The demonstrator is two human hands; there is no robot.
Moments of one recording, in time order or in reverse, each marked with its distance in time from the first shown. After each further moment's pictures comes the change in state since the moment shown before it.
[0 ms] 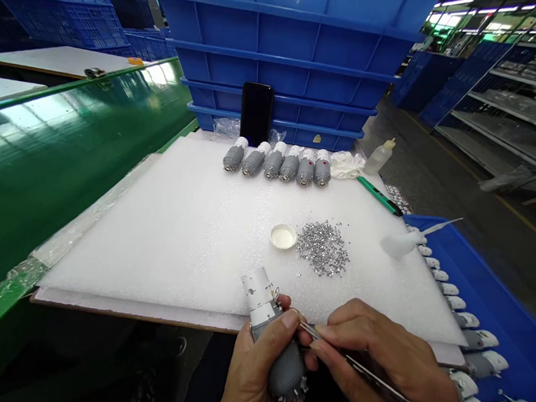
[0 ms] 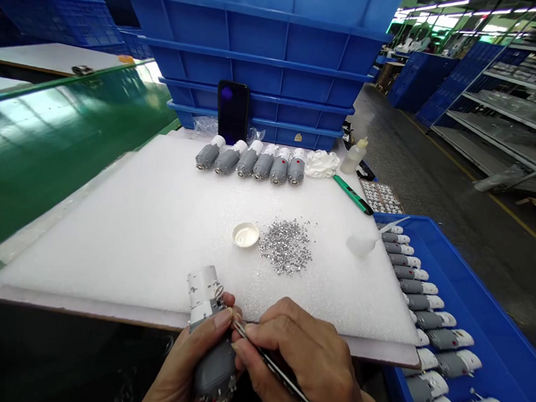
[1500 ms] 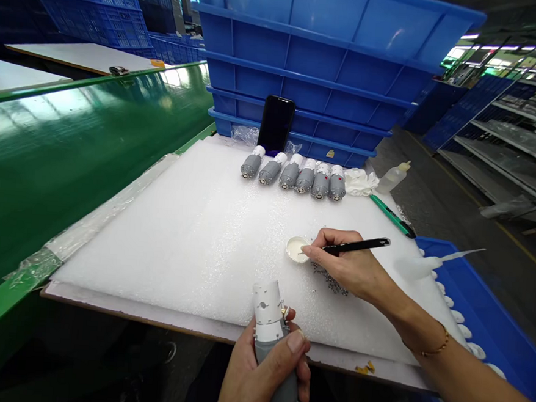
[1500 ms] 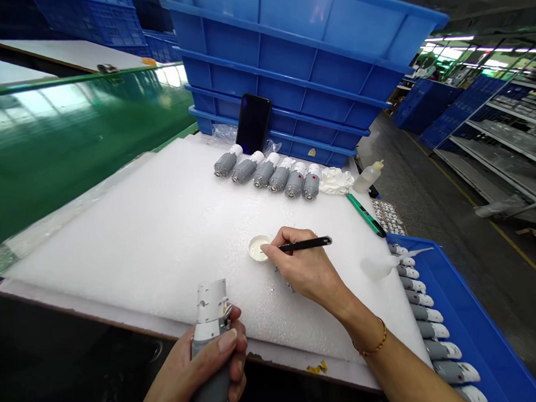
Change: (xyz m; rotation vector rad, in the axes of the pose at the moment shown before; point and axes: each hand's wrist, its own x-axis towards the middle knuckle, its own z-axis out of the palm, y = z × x) left_hand 0.027 0.014 -0.038 0.273 -0.241 0.134; right_hand 0.110 0.054 0.007 -0.015 -0.146 0.481
